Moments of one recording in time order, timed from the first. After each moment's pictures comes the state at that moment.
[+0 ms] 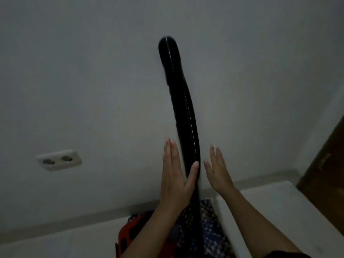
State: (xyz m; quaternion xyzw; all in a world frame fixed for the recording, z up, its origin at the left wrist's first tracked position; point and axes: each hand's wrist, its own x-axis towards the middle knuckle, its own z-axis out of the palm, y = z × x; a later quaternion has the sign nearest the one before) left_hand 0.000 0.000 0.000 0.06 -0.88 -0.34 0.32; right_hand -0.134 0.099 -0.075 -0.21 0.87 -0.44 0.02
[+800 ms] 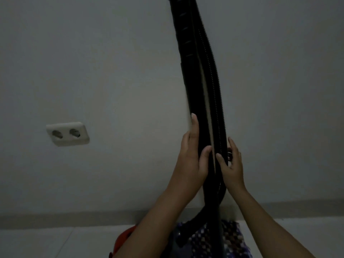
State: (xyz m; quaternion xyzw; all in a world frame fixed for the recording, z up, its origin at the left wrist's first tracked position) left_hand -0.038 -0.032 -0.101 -0.04 -0.84 -0.36 0.40; right_hand -0.184 0.034 -0.200 -0.27 0.67 -0.69 -0.10
